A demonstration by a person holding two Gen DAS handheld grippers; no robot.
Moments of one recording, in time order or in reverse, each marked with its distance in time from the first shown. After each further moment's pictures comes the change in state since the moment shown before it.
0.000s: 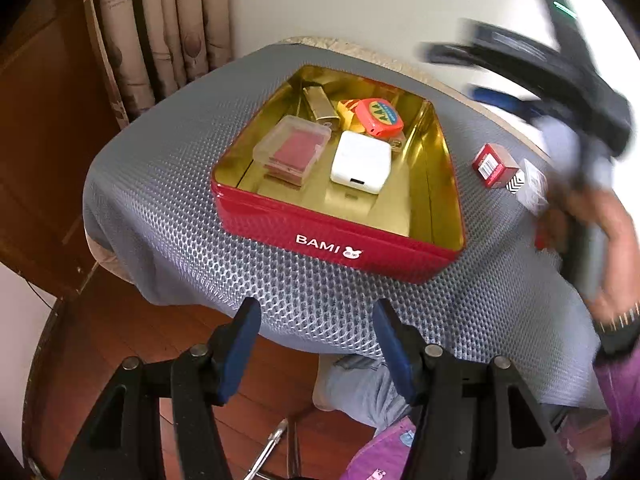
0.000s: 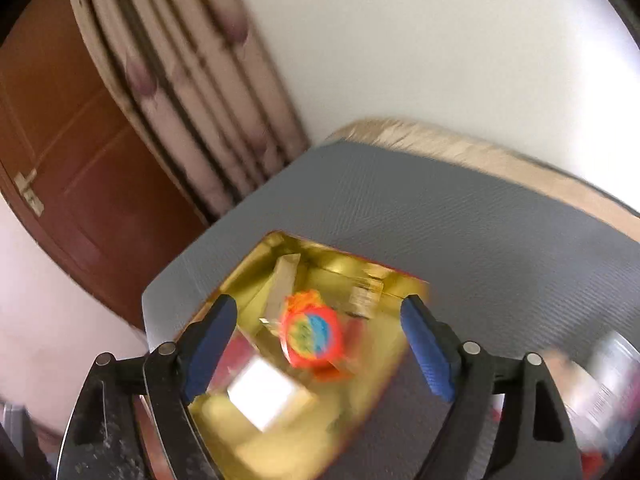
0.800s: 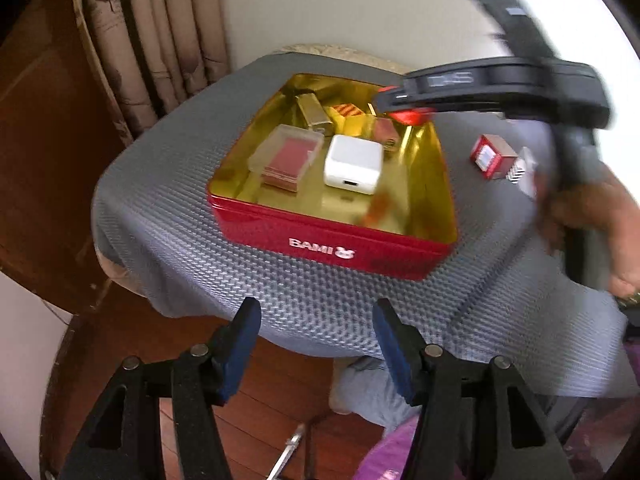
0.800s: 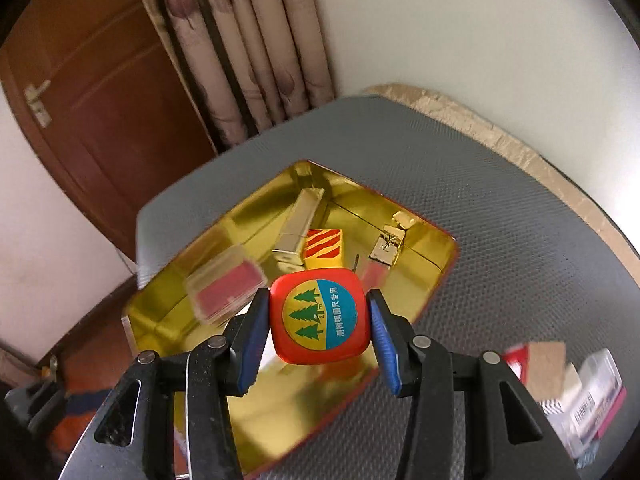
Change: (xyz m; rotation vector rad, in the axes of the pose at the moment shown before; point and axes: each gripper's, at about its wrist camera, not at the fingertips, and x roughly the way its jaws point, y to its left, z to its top) left arm -0.002 -0.008 -0.003 0.047 -0.016 0.032; right arm 0.042 0.048 -0.010 -0.226 0.232 -0.012
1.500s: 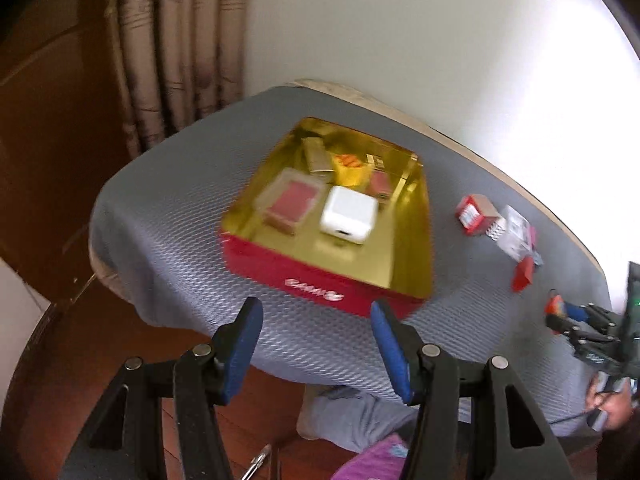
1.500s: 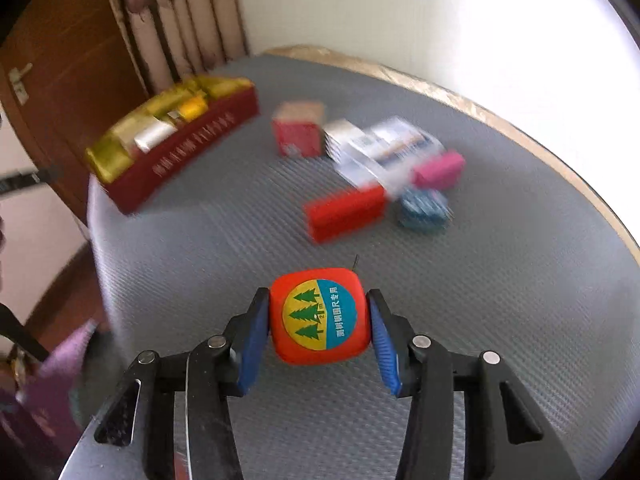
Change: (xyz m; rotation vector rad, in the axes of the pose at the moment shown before) left arm -0.027 0.016 0.010 -0.128 -0.129 -0.049; right arm -0.145 -0.113 -0.207 0.068 0.006 -0.175
